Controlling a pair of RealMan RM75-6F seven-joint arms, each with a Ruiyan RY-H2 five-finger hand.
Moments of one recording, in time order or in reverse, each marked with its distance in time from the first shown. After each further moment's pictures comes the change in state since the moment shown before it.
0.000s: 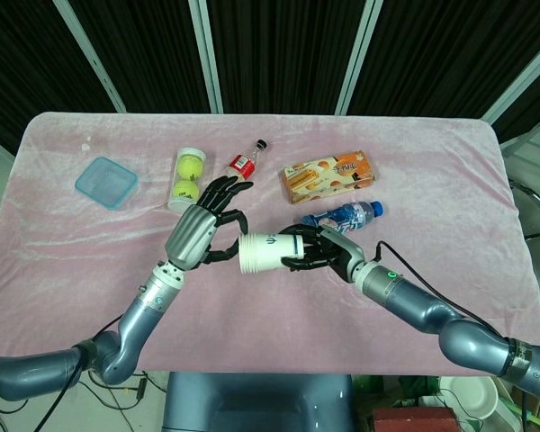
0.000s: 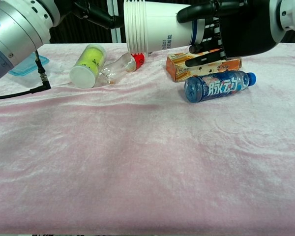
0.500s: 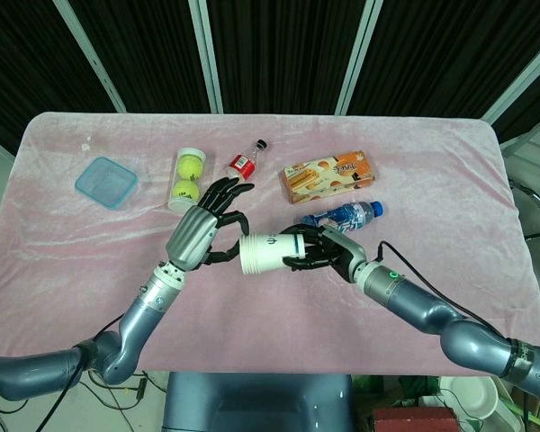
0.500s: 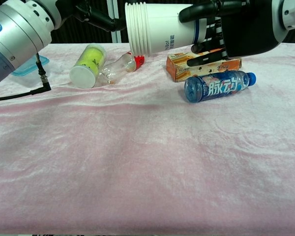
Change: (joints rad) left arm 0.003 -0.003 0.008 0.012 -0.005 -0.003 -0.006; right arm -0.009 0.010 0.004 -0.002 0.009 0.001 0.002
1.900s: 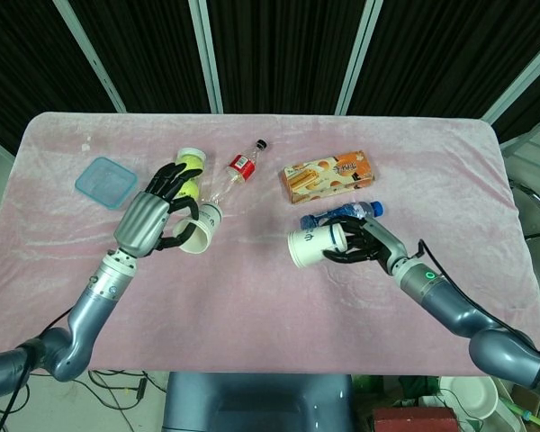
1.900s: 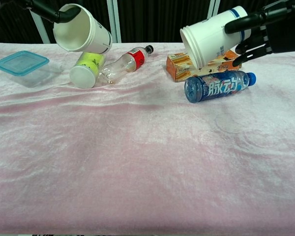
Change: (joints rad) left arm 0.083 0.255 0.025 -0.085 -0.059 -0.035 0.089; right arm -0.118 0.068 -0.028 0.030 -0.132 0.081 -0.142
